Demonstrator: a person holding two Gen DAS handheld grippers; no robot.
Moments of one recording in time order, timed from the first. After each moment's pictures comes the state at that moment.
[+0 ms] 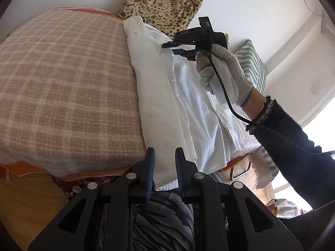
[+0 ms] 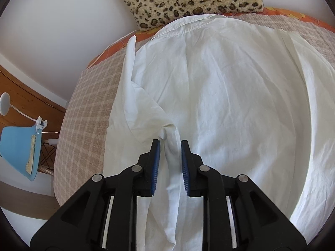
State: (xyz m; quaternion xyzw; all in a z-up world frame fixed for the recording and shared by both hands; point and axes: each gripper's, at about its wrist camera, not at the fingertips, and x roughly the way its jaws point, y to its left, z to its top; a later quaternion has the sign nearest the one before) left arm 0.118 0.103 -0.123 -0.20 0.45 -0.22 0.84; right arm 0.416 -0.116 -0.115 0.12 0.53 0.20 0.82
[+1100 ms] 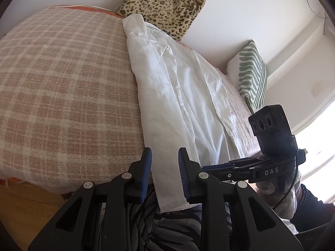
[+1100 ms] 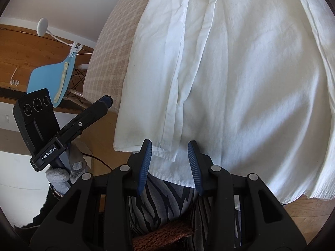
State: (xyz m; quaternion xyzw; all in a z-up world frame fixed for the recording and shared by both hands) left arm 0.145 0.107 -0.124 -0.21 0.45 -0.23 0.84; right arm 0.168 -0.130 -0.166 0.14 0.65 0.33 0.67
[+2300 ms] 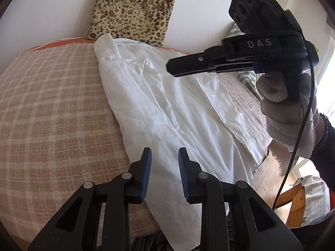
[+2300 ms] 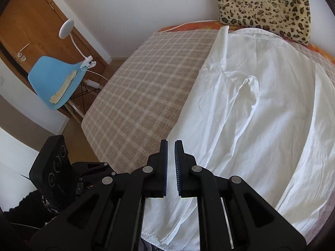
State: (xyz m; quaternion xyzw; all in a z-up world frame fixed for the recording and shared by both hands) left arm 0.188 0.066 -0.113 -0.08 0.41 -0.25 0.87; right arm 0.289 -0.061 -0.057 0.01 0.50 0.38 0.78
